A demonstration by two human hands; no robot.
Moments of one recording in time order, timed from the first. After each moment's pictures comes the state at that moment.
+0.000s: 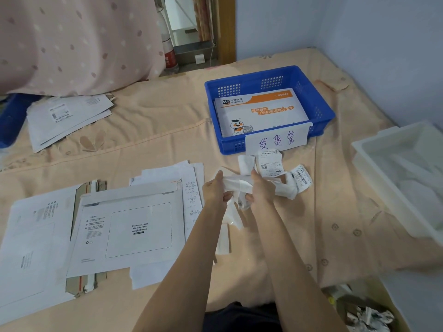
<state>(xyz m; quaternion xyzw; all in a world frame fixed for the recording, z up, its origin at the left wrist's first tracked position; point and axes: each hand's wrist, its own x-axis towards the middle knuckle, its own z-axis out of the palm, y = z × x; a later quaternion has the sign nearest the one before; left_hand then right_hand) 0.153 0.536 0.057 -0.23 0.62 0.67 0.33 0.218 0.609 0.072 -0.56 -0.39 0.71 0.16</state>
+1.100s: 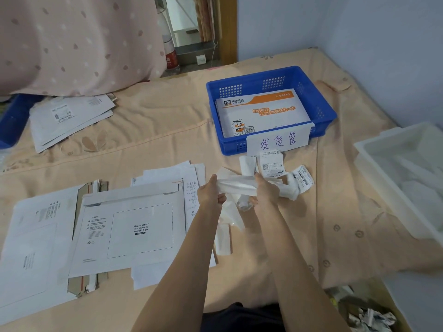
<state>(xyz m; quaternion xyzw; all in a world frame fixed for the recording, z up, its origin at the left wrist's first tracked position) 0.143 0.524 0.047 -0.27 0.60 0.68 0.32 0.219 0.616 0.054 -0.59 -0.38 0.70 0.14</state>
